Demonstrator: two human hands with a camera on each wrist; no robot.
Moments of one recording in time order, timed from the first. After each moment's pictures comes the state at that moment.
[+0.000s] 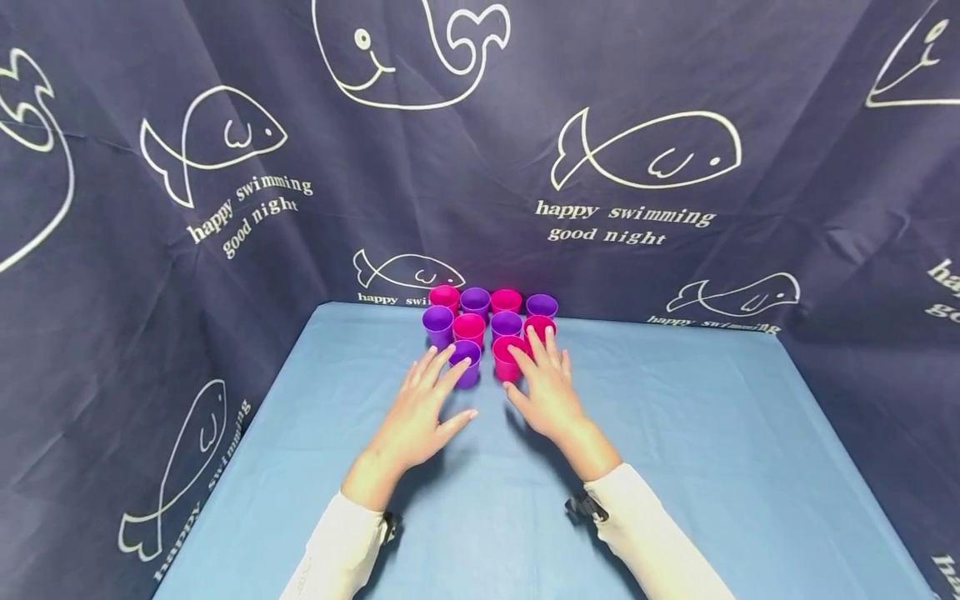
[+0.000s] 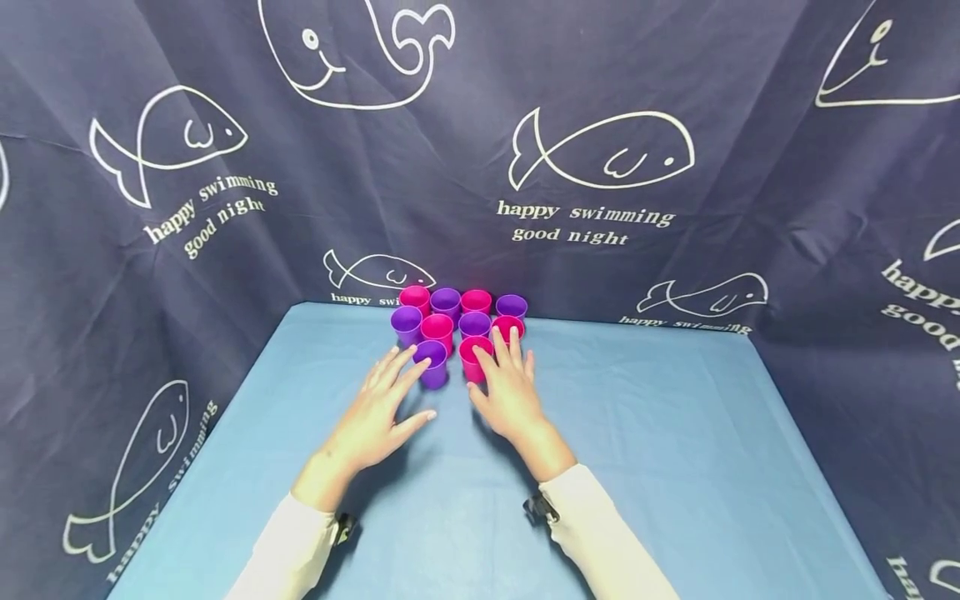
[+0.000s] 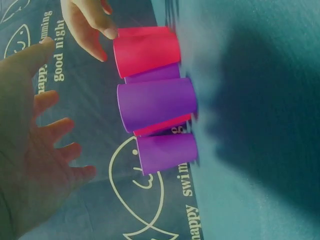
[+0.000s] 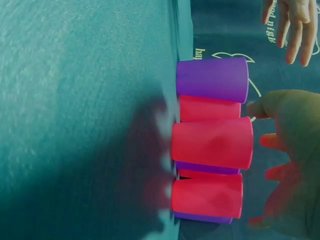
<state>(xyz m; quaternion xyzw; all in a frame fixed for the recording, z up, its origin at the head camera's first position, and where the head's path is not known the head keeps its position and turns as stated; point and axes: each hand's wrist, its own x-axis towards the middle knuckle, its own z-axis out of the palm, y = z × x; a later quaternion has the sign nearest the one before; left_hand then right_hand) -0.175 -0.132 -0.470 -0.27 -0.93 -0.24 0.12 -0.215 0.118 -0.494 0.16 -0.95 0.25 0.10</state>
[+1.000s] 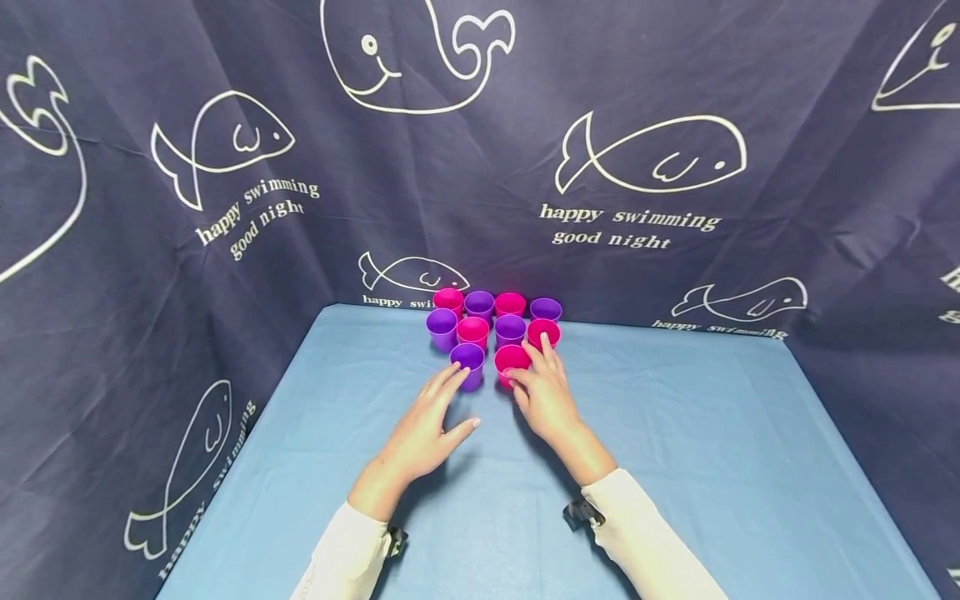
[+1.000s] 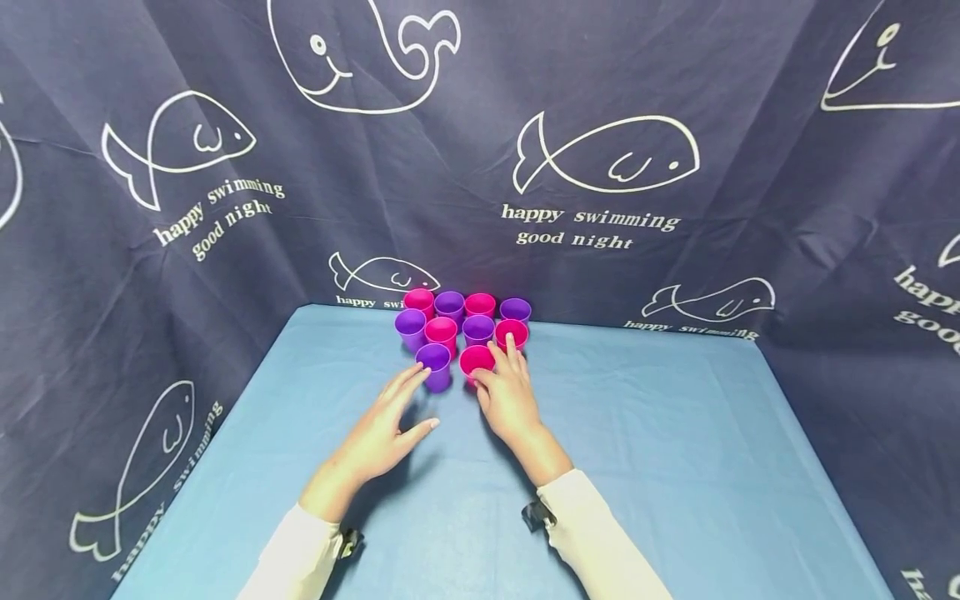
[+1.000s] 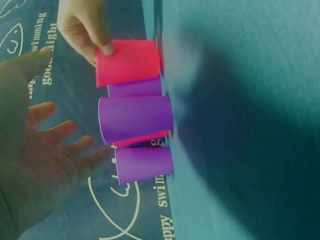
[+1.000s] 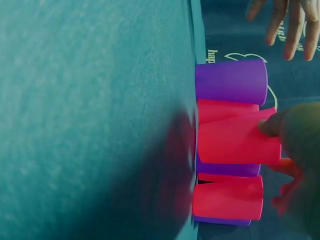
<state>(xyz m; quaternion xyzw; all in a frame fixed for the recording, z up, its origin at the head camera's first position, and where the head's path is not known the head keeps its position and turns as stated) -0.167 -0.128 -0.485 -0.22 -0.91 -0.34 0.05 -0.219 0.114 -0.510 0.20 -0.93 0.26 0.18</state>
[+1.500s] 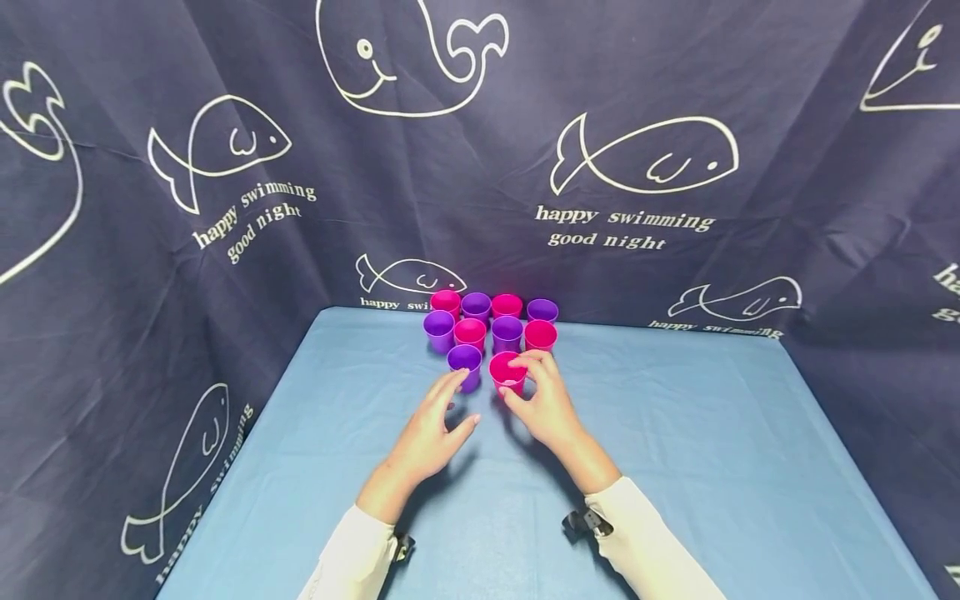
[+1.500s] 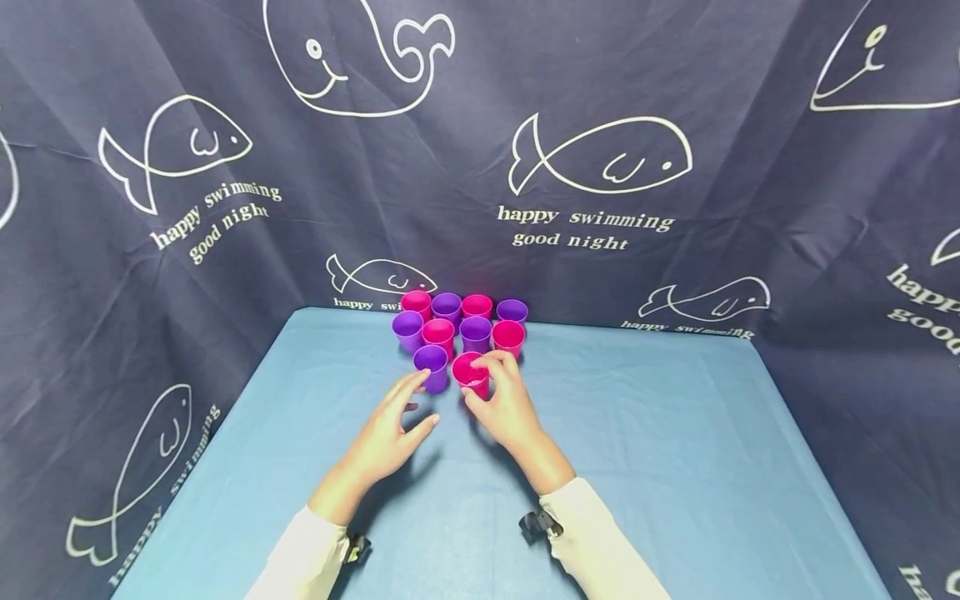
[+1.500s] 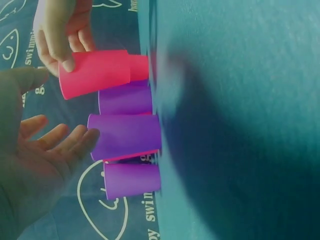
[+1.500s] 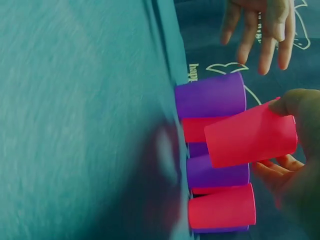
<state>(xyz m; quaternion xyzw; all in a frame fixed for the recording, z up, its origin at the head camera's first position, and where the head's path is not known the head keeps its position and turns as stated) -0.166 -0.115 -0.496 -0.22 -0.87 -0.43 0.08 -0.207 0.111 -0.504 0.17 -0.84 0.49 0.17</state>
